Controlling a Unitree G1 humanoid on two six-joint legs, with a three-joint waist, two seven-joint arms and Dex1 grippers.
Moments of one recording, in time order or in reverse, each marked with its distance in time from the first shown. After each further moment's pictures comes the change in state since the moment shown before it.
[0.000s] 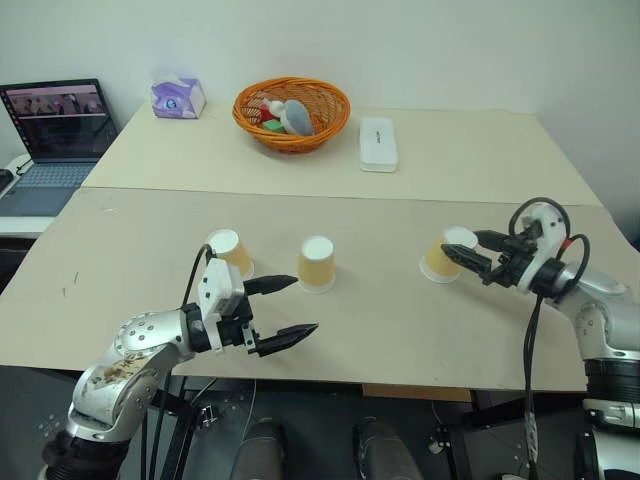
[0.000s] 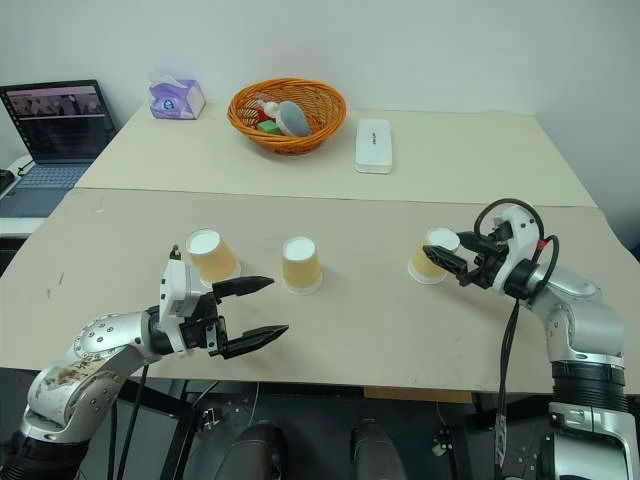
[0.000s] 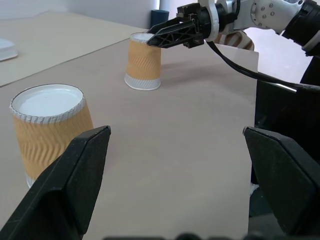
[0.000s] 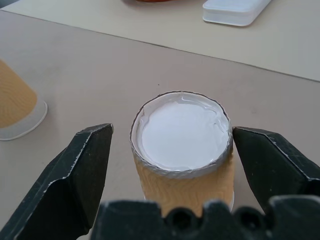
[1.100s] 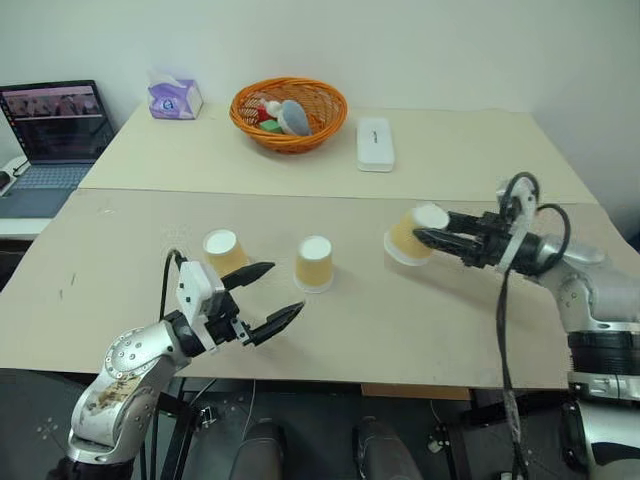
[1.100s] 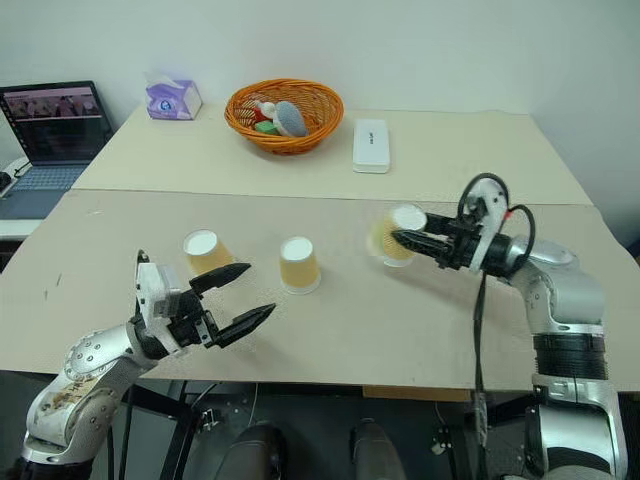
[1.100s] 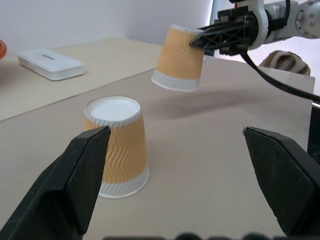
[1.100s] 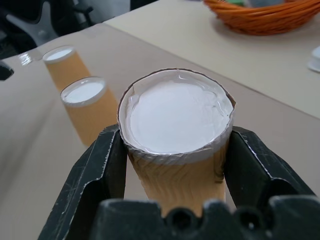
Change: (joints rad) left arm 0.099 -0.102 0.076 -0.042 0.036 -0.091 0.143; right arm -0.173 0.024 0.160 -0.030 0.040 0.042 0.220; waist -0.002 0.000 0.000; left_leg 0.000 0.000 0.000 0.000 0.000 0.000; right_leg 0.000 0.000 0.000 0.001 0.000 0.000
